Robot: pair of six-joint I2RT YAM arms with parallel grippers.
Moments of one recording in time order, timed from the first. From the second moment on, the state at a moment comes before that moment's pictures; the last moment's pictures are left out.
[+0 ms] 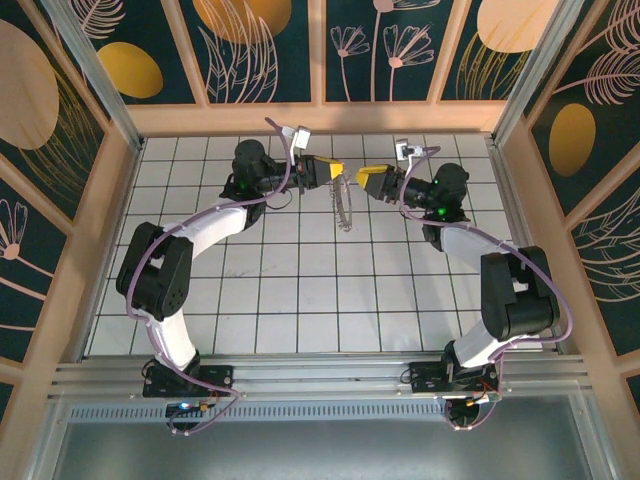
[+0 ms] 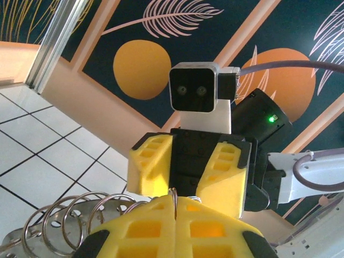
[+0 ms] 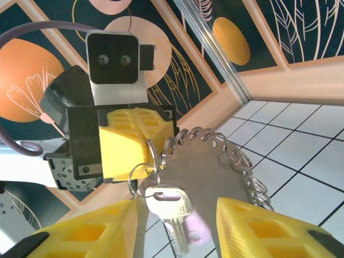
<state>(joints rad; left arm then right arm) -0.47 1.83 1.24 0.71 0.96 -0.74 0.21 1.57 0.85 0.90 -1.02 0.73</state>
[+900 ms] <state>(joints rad) -0.49 1.83 1.24 0.72 1.01 -0.75 0.25 1.58 0.82 0.94 -1.08 0.68</state>
